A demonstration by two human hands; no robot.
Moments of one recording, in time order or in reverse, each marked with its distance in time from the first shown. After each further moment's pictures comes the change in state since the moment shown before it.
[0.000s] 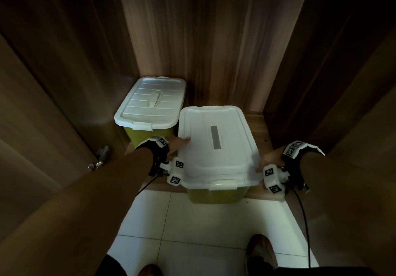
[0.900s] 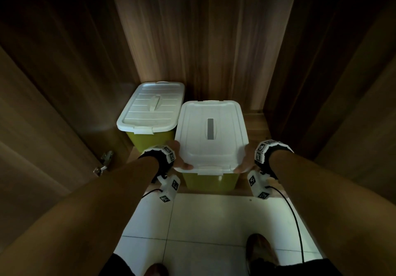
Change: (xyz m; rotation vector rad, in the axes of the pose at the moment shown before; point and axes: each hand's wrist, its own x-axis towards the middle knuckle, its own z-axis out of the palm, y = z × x) left_hand -0.016 -0.010 0.007 1.088 0.159 0.055; right_hand 0.022 -0.040 0.016 -0.274 0.168 0.169
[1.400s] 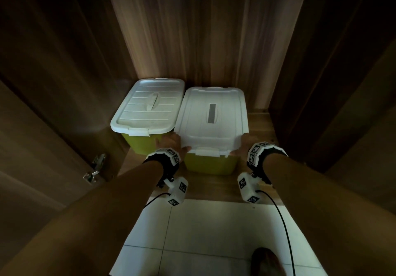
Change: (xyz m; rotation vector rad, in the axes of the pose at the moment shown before) left_hand 0.046 0.019 -0.005 0.043 0.238 -0.076; right_hand 0.064 -0.020 -0.010 0.237 0.264 -0.045
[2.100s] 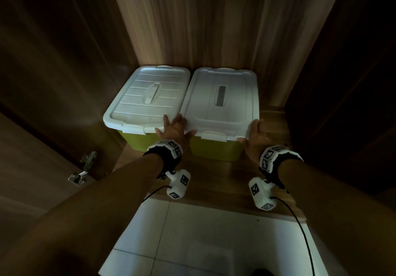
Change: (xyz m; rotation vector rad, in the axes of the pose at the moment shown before) left_hand 0.088 0.013 0.015 -0.292 0.054 -0.014; right_hand 0.087 0.017 0.022 0.044 0.120 -0.075
